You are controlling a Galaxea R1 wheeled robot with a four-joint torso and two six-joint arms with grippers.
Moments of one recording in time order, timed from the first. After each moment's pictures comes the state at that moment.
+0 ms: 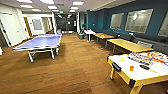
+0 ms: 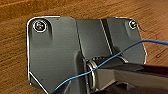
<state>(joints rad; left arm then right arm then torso) 1.47 3.04 -2.67 0.09 -0.02 0.01 -1.52 3.04 -2.76 -0.14 0.10 0.18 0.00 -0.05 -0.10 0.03</state>
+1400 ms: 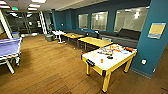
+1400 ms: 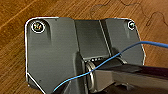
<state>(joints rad) 1.47 3.04 -2.67 0.09 -0.03 0.01 -1.52 3.04 -2.76 -0.14 0.10 0.18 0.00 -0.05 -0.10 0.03</state>
